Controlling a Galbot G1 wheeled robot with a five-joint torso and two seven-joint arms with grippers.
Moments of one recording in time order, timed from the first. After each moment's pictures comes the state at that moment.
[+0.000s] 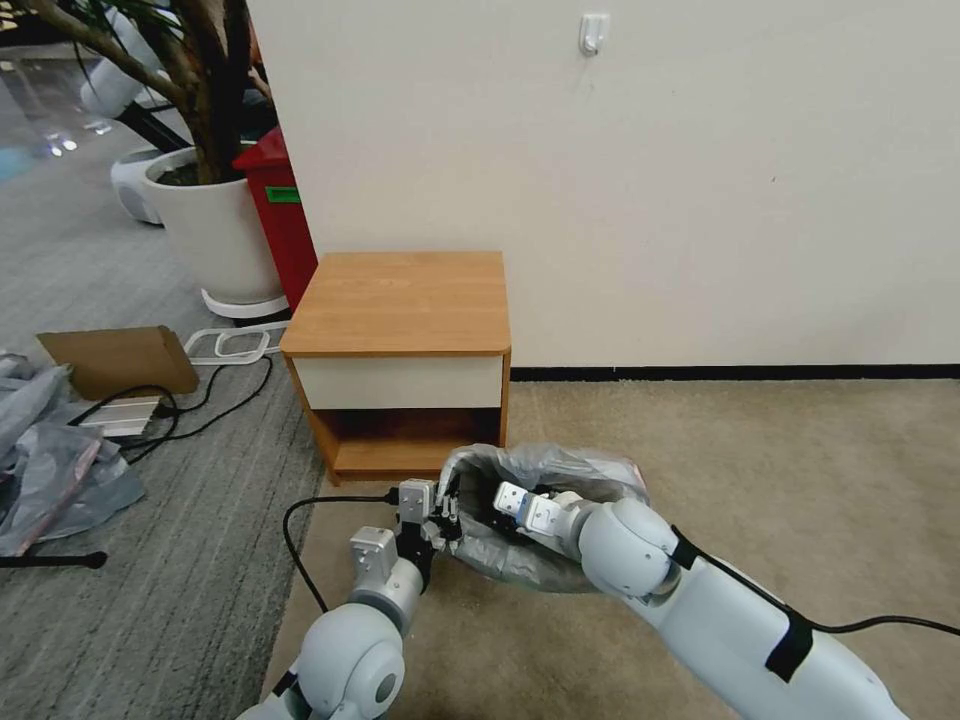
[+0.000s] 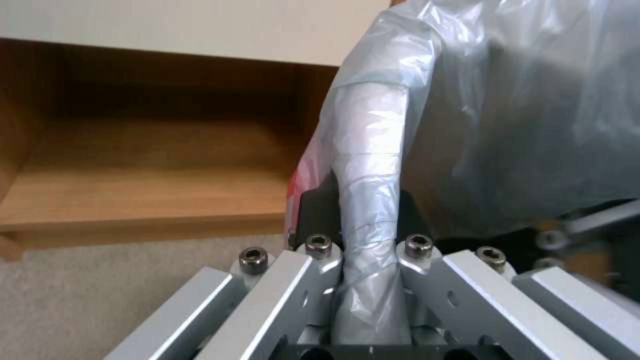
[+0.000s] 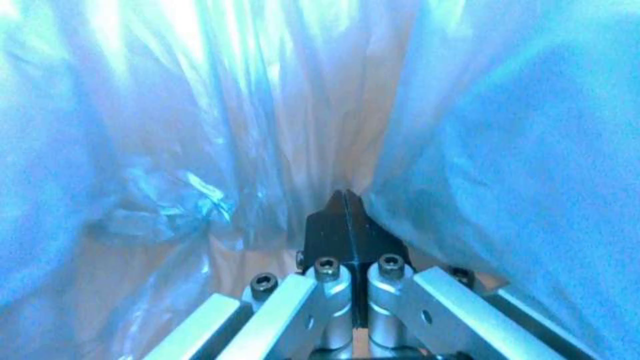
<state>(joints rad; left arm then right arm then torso) 1.37 -1.17 -0.08 -2.04 -0.53 0.28 -0.34 -0.87 1.00 -0.24 1.89 -0.27 -0.71 -0.45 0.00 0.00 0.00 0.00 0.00</state>
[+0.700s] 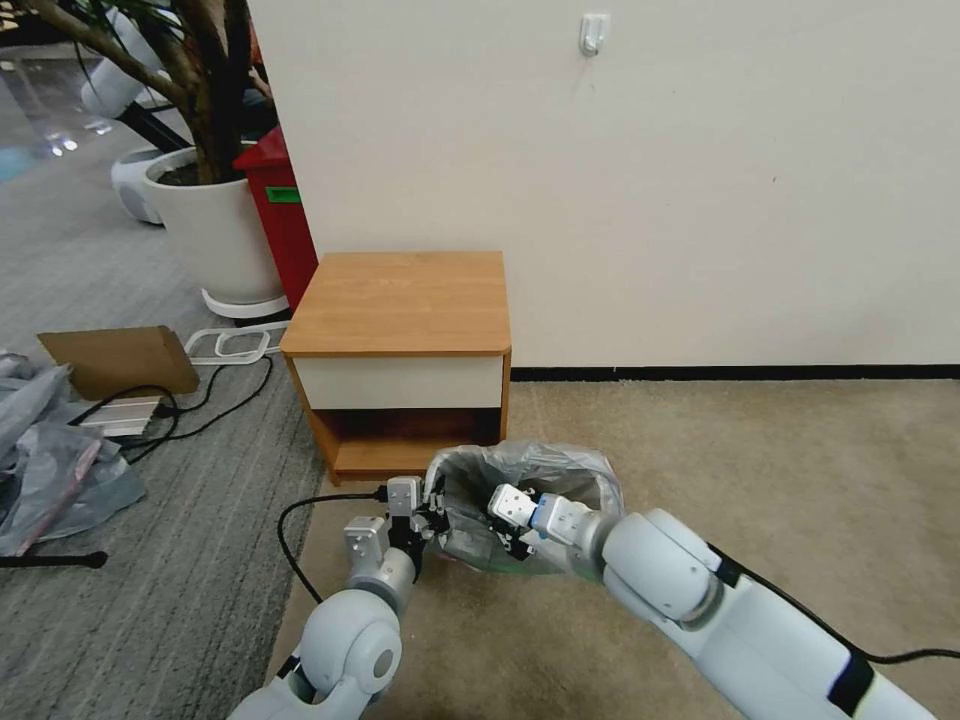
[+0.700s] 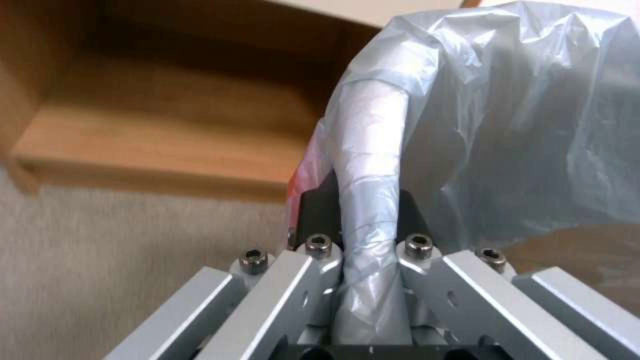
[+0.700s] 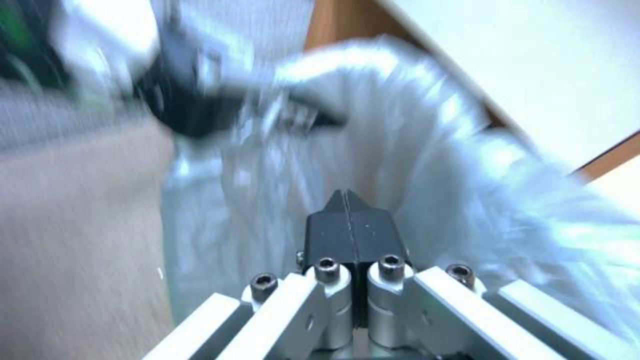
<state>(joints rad) 1.34 -1.19 -0.12 -2.00 -0.67 0.31 -0.41 -1.01 0.96 -0.08 2.13 0.03 -0.71 -0.39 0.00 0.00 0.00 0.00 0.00</state>
